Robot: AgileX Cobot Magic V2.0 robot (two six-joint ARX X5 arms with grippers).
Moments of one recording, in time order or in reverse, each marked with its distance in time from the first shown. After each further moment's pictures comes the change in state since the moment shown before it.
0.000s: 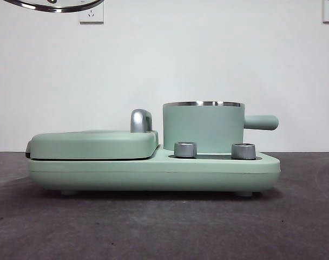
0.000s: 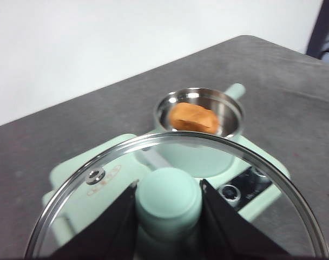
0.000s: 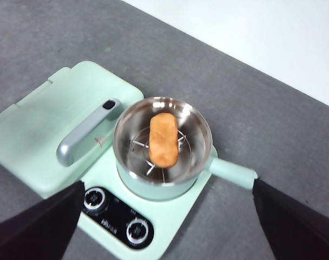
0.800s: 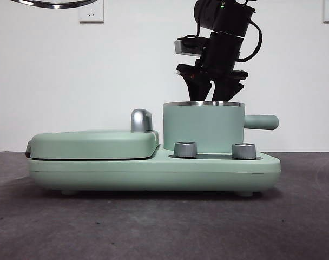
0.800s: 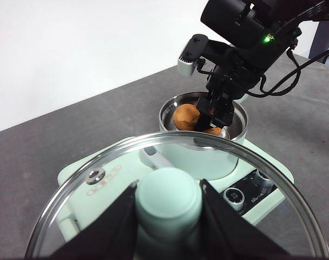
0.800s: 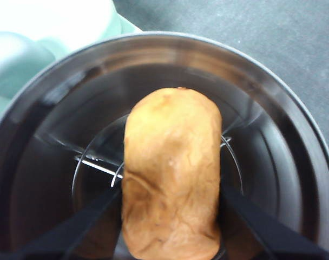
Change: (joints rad) left arm 0.000 -0.019 0.000 0.000 -0.027 0.000; right arm -0.013 0.797 0.206 0.141 0.000 0.000
